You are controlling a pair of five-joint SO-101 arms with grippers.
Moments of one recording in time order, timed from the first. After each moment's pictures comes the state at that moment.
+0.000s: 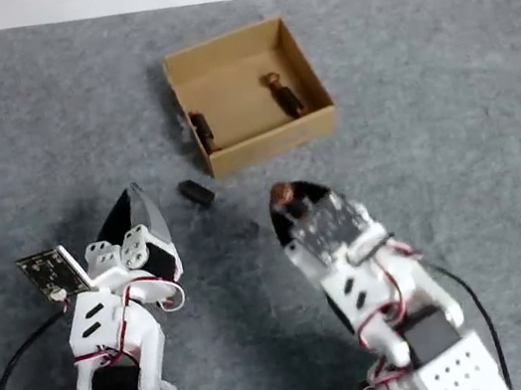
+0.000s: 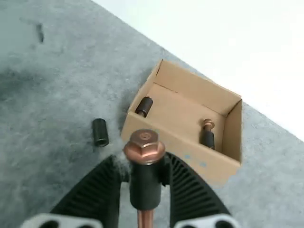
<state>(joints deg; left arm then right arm) 2.0 -103.7 96.0 22.7 31.3 -30.2 -79.4 70.4 33.4 22.6</state>
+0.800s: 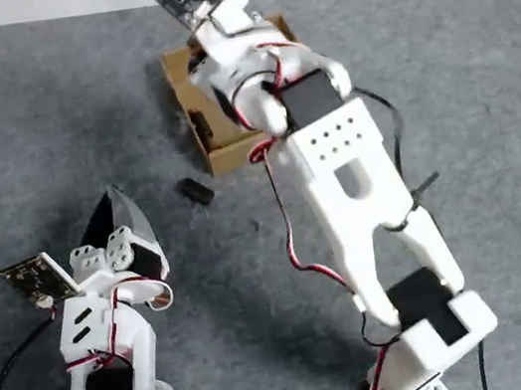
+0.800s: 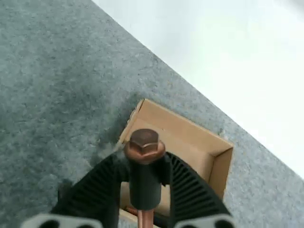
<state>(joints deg) -2.7 -103.7 96.0 22.7 31.3 -29.9 4.8 -26.7 58.1 23.2</state>
